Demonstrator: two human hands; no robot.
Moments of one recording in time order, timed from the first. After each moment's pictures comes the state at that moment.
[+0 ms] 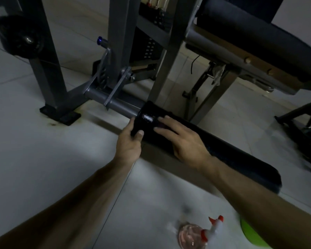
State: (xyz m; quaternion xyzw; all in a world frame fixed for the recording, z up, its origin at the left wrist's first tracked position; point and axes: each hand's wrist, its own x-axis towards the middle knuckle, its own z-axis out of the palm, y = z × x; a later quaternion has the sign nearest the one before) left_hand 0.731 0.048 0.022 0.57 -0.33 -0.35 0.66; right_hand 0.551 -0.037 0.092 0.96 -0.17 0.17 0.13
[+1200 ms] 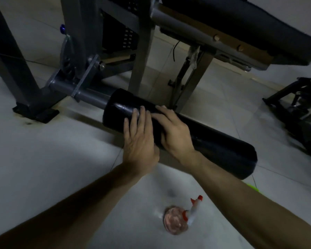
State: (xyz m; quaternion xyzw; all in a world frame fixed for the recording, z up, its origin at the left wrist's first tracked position) left_hand 0.623 0.050 0.042 0.74 -0.60 0.03 0.32; right_hand 0.505 -0.031 0.081 0.91 -0.31 0.26 0.06
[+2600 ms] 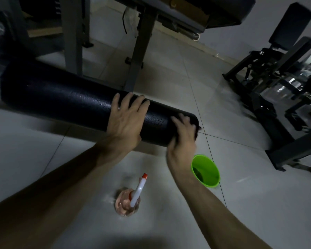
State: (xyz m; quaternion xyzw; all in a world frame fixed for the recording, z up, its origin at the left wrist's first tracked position) left_hand 0.495 -0.013 0.074 0.66 -0.73 0.07 0.17; right_hand 0.312 -0.003 0.038 0.71 -0.56 0.44 0.01
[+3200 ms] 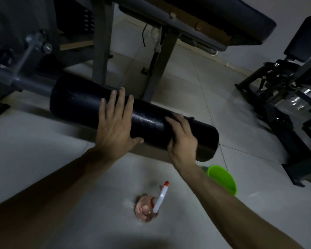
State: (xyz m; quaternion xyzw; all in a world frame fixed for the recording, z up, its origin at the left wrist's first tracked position) left_hand 0.585 0.014 0.054 0.71 -0.65 0.11 0.25; right_hand 0.372 -0.015 0.060 0.80 -0.47 0.37 0.06
